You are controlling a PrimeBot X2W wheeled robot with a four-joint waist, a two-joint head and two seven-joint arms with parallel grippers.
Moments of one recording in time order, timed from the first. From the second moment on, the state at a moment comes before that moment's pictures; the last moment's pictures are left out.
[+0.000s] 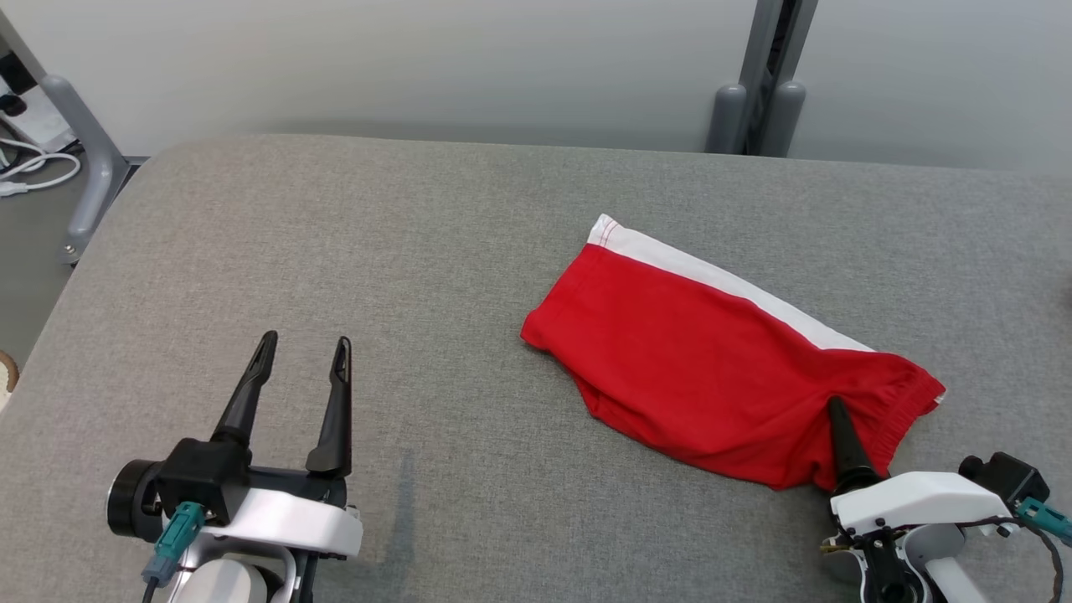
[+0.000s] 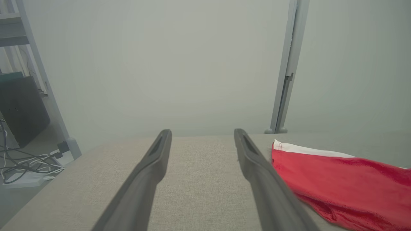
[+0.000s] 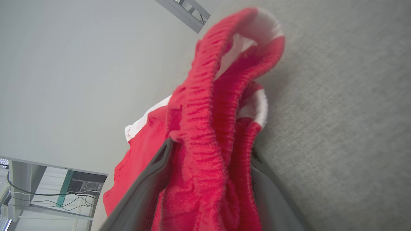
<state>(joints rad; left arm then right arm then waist) -0.10 0.15 -0.19 0.12 -0.25 0.05 -0.26 -0.28 -0.07 0.19 0.66 1.12 0.13 -0.20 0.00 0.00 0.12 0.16</state>
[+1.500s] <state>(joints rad) -0.19 0.05 -0.13 0.20 -0.18 -0.03 -0.26 -0.72 -0.58 0.60 0.85 0.88 0.13 -0.04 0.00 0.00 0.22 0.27</state>
